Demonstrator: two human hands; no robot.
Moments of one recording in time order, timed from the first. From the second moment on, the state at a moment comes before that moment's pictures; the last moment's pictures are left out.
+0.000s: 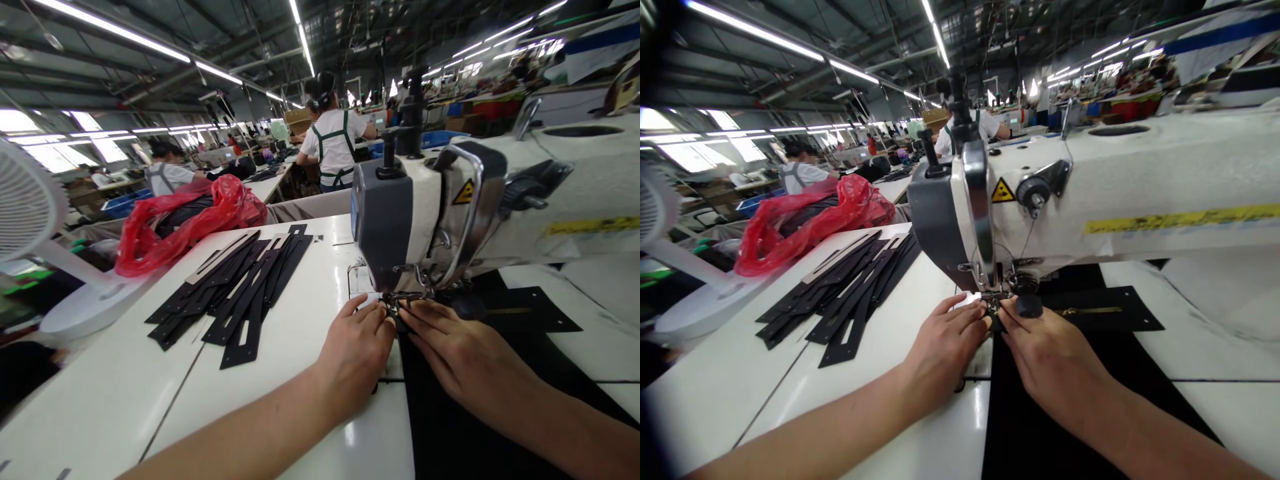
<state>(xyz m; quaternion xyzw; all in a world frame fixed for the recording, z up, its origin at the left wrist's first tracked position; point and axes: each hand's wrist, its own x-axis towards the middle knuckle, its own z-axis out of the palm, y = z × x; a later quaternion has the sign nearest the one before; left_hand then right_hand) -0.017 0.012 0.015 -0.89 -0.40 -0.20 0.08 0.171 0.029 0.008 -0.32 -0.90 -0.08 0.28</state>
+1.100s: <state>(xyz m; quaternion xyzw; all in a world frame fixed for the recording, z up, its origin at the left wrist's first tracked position) -0.017 0.030 0.000 -0.87 -0.41 -0.28 0.03 0.174 0.044 0.009 -0.31 -0.91 -0.05 0.28</state>
